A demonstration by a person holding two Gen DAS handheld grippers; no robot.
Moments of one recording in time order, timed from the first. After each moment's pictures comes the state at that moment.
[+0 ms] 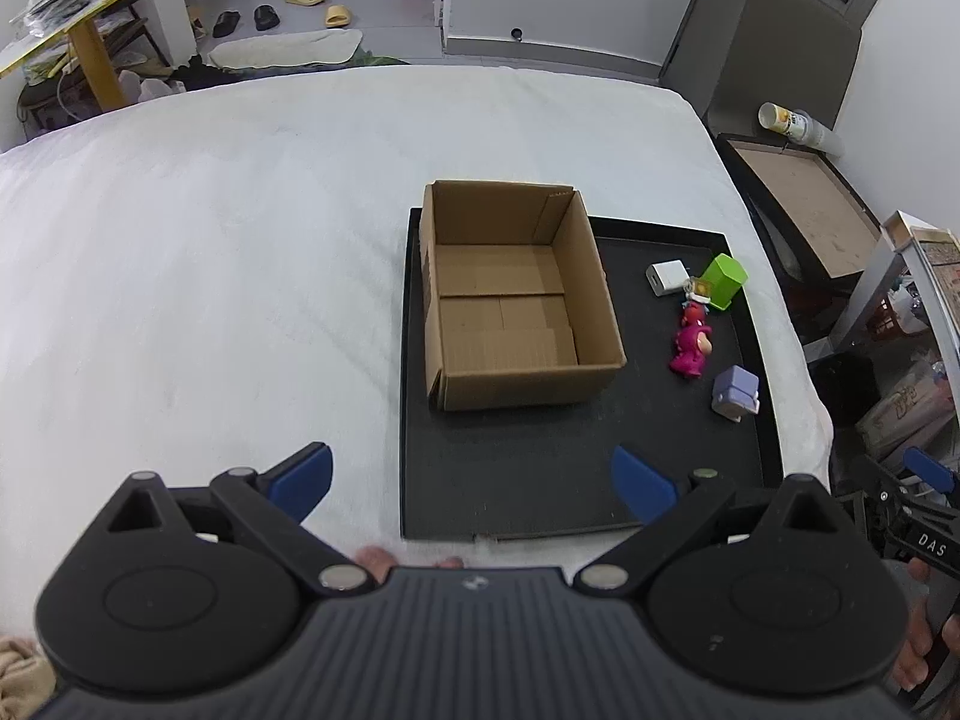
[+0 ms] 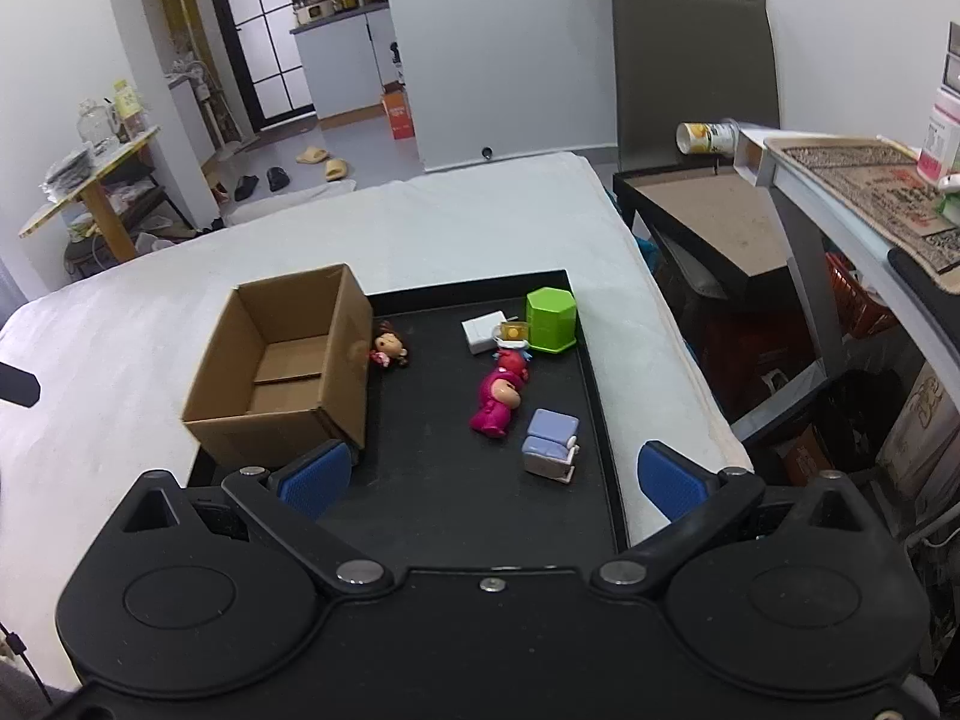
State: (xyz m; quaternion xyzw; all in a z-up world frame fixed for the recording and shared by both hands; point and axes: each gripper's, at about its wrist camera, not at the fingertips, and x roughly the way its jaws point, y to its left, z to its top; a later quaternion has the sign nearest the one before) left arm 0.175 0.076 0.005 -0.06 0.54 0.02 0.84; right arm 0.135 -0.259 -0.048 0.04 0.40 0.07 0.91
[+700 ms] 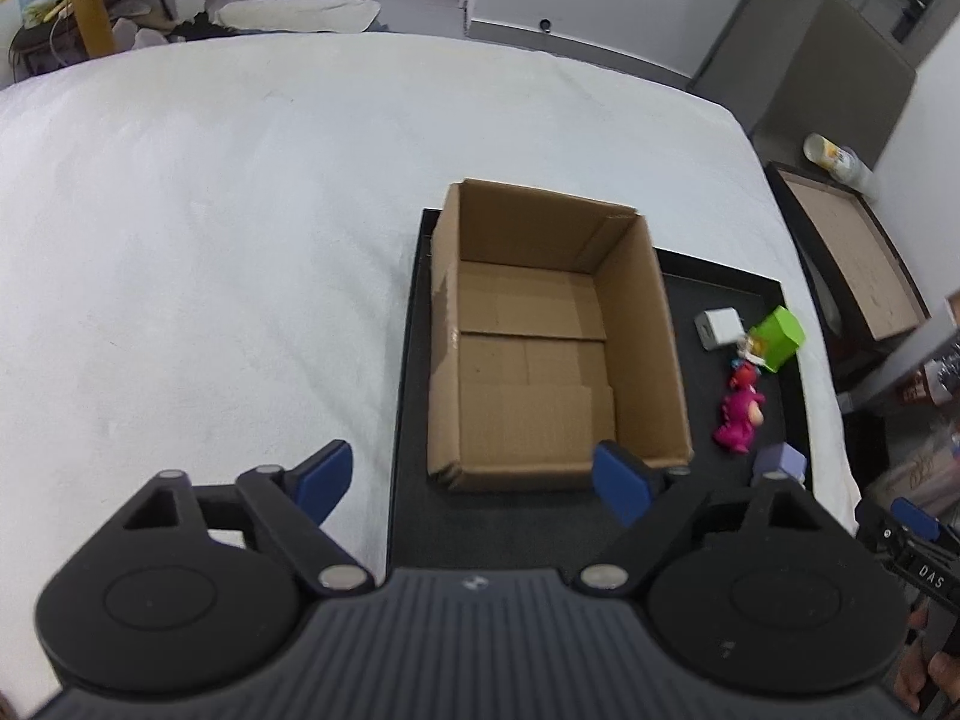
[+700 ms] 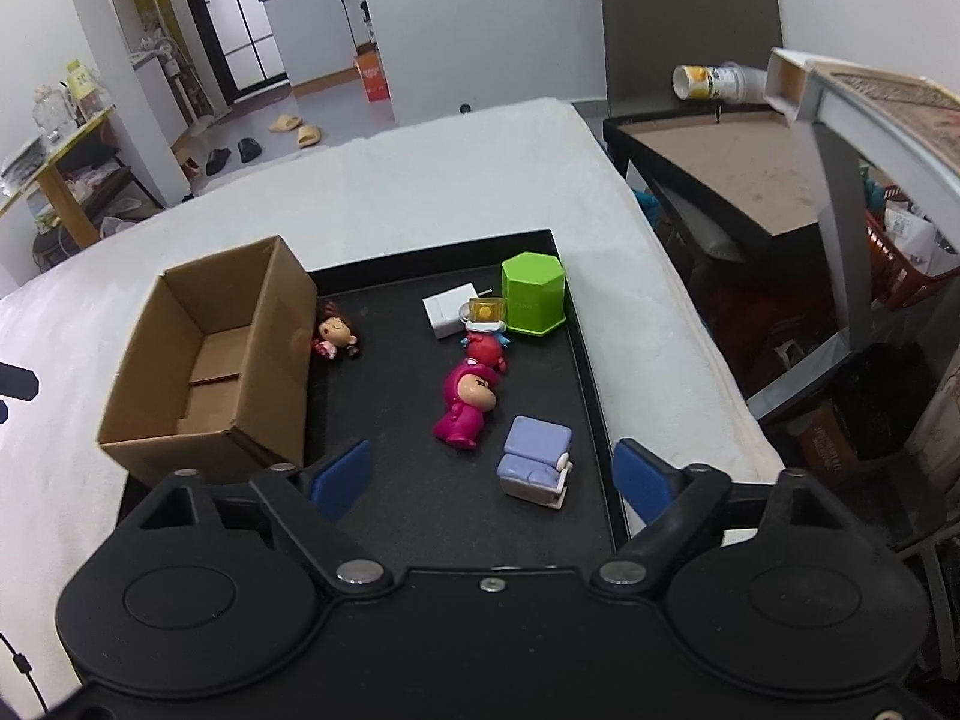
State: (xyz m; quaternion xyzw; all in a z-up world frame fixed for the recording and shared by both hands) left arm 0.253 0.111 -0.075 -0.12 0.55 0.03 0.83; right arm 0.208 -0.262 -0.109 0.05 0.44 0.06 0.89
